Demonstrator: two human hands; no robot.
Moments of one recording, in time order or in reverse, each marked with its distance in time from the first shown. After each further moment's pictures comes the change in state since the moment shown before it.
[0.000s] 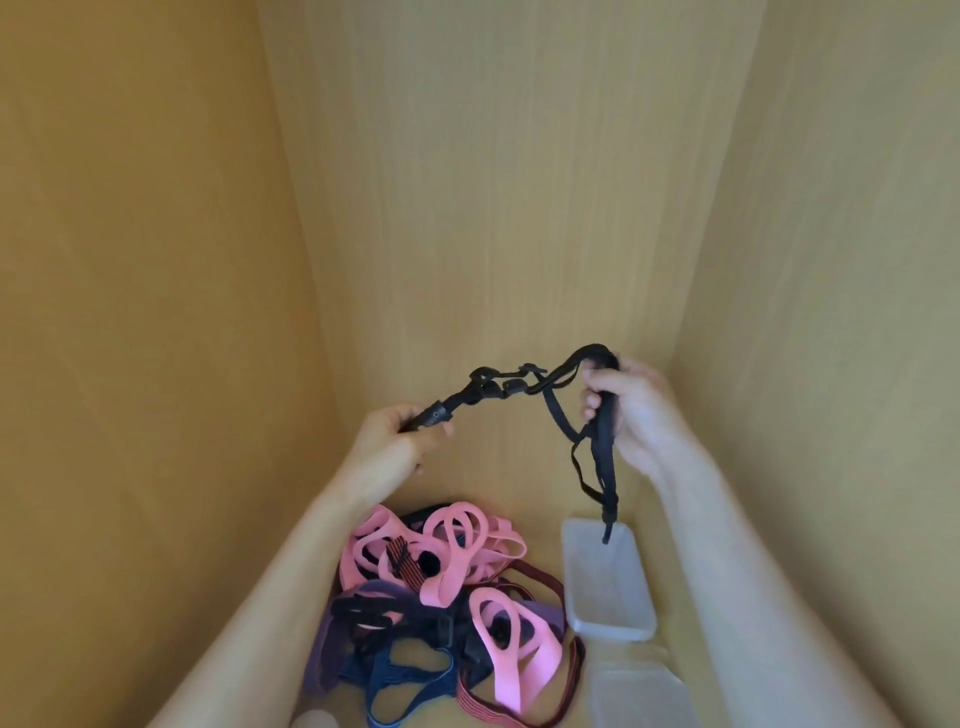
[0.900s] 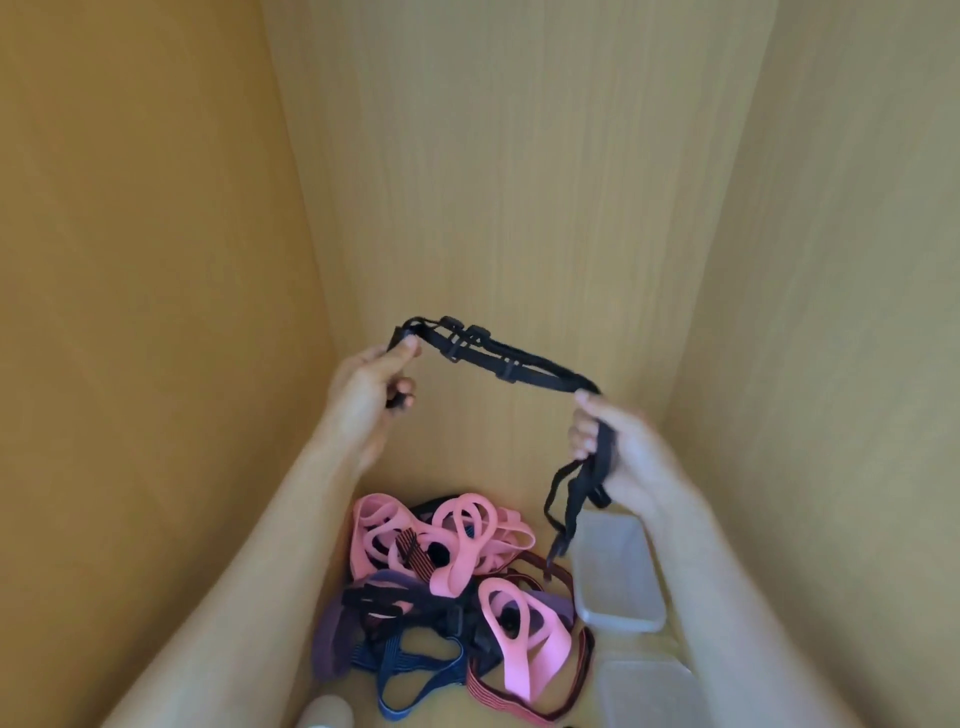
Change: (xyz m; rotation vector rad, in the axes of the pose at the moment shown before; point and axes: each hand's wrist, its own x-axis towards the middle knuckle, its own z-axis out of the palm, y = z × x) left_hand 0.024 0.021 -0.022 -0.532 0.149 0.031; right_hand -0.022 0.041 -0.001 0.151 -0.149 0.156
